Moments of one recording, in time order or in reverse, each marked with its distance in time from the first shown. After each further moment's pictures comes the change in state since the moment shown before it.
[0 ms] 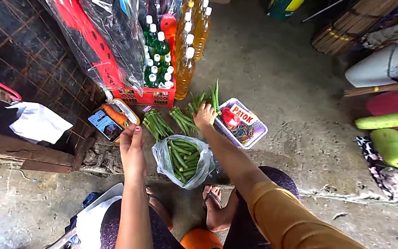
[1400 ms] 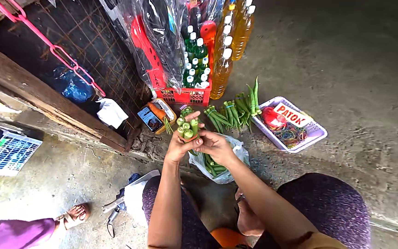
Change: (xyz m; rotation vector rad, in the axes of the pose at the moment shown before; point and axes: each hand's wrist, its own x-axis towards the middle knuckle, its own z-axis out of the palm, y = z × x) left_hand -0.007 -0.018 -0.019 -0.126 -0.737 0.270; right_hand -0.208 -0.054 -0.070 1.544 -0.486 -0.767
